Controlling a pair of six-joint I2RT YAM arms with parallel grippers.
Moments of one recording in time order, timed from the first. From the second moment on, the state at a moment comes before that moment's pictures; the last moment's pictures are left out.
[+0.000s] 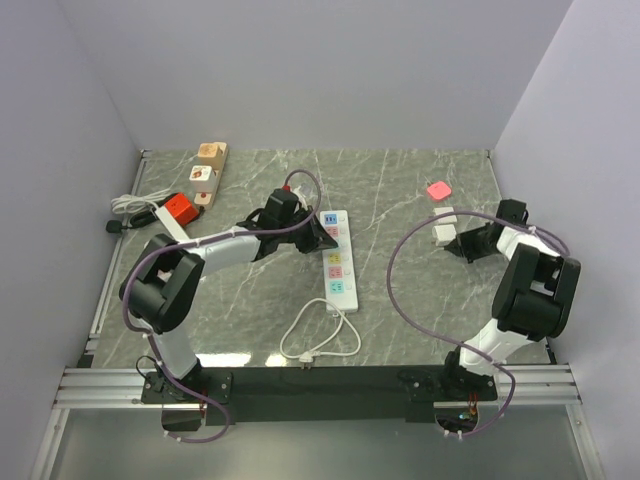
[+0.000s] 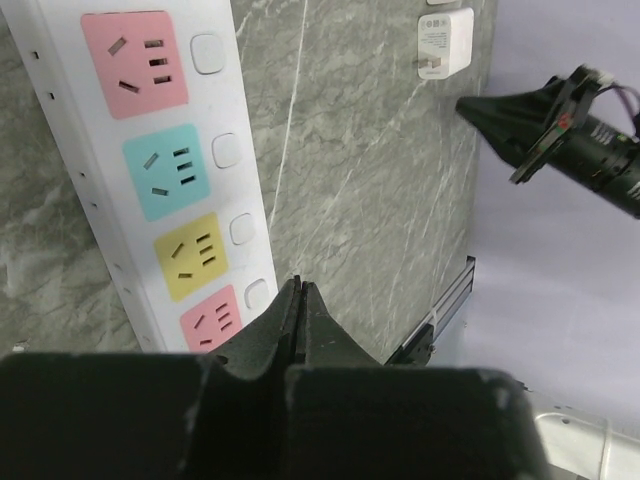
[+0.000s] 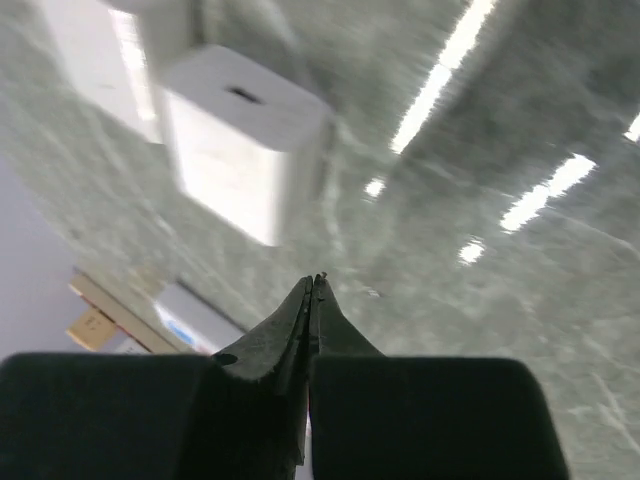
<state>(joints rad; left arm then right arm) -0.60 1.77 1.06 0.10 0.40 -0.95 -0.38 1.66 0.97 -0.43 -0.36 0.96</state>
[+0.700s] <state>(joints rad) -0.60 1.74 1.04 0.08 0.39 -0.95 -0.37 1.88 1.12 -0.30 -0.33 1.07</state>
